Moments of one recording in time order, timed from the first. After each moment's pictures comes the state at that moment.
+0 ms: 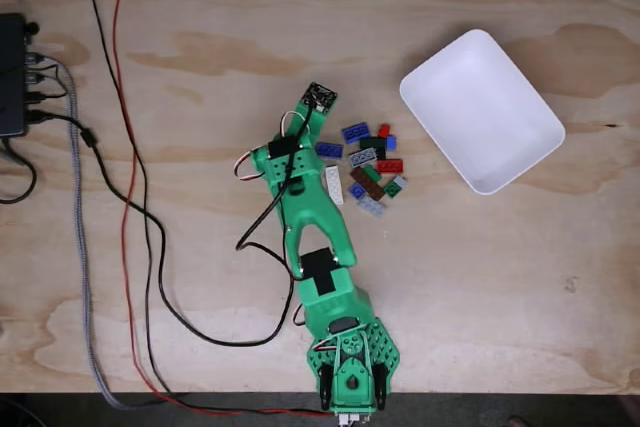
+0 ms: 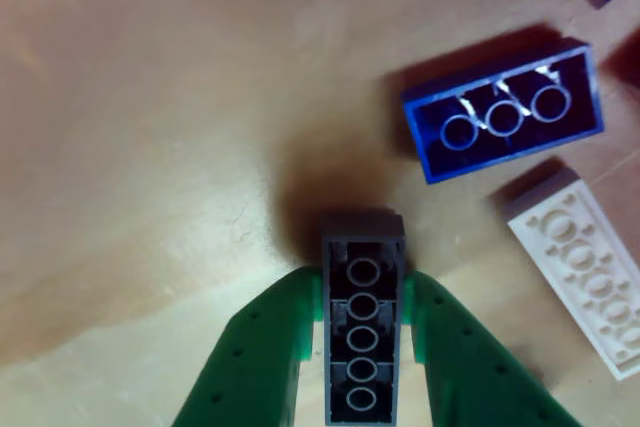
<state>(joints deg) -19.3 78.0 101.2 59.6 -41.0</state>
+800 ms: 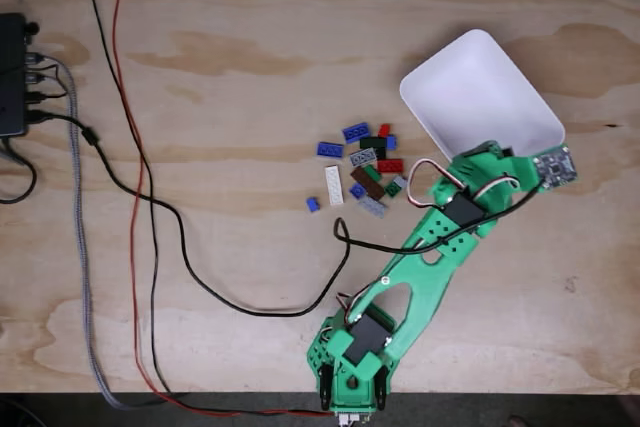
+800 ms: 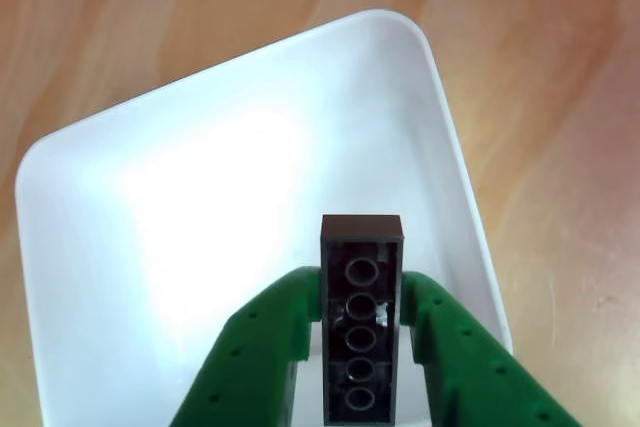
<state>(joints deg) 38.4 103.5 100.9 51.7 -53.6</state>
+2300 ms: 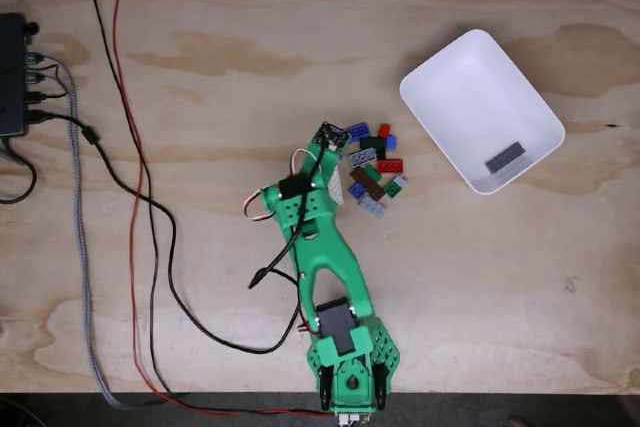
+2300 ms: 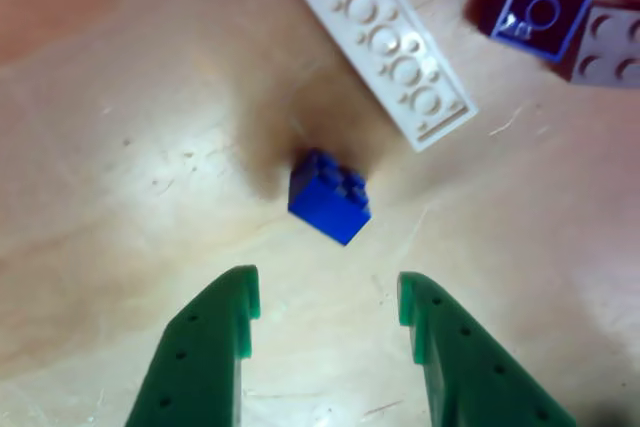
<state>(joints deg) -19.0 102.7 123.8 67.3 -42.5</state>
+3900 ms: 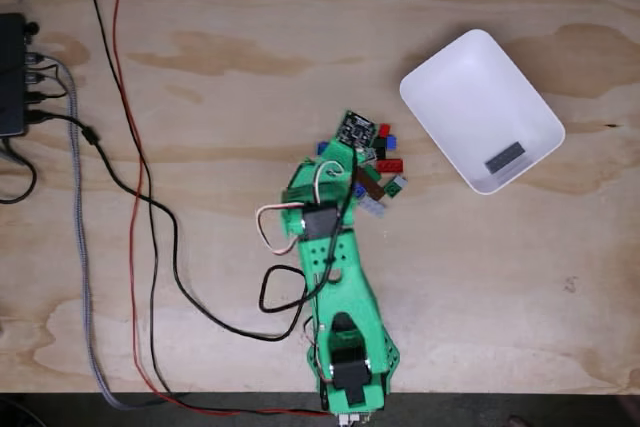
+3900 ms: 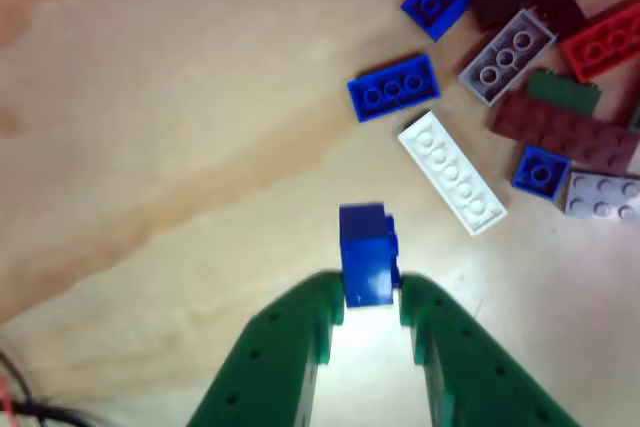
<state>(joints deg) -9.1 126.8 110.5 76.7 -47.6</state>
